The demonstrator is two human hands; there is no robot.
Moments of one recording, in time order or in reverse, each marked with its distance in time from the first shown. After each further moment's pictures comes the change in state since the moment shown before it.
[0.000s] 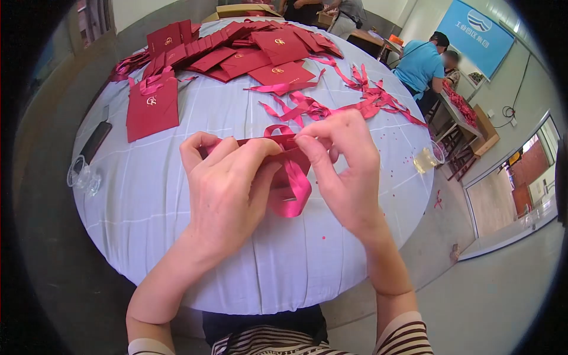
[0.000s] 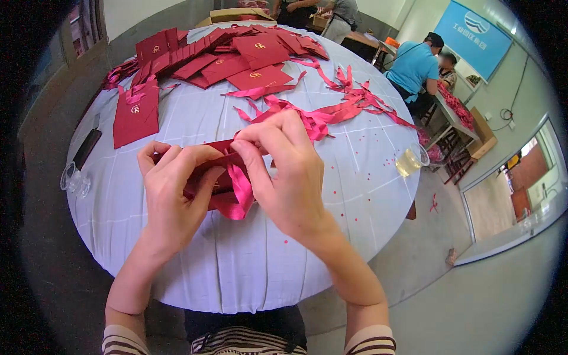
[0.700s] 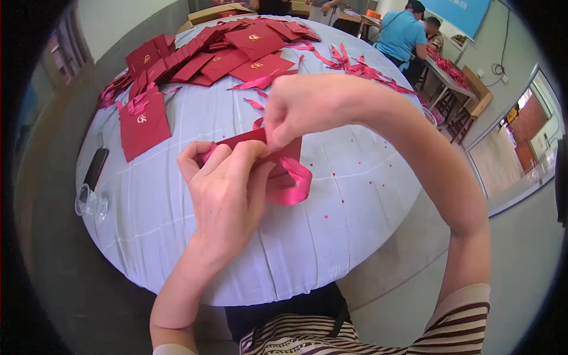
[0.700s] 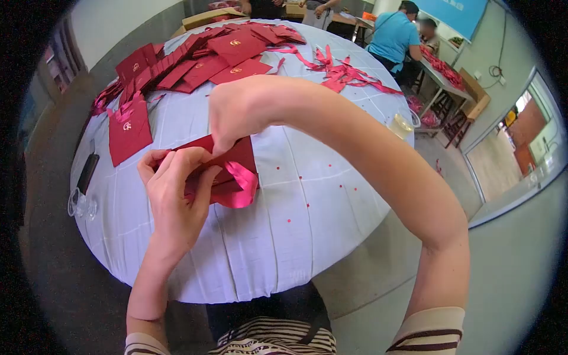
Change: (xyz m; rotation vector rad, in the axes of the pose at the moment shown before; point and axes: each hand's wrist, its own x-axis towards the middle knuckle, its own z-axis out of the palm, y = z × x) left_hand -0.004 0.008 -0.003 -0.041 -0.028 0.074; right_hand 0.093 -0.018 -0.008 -0.382 -1.224 0.305
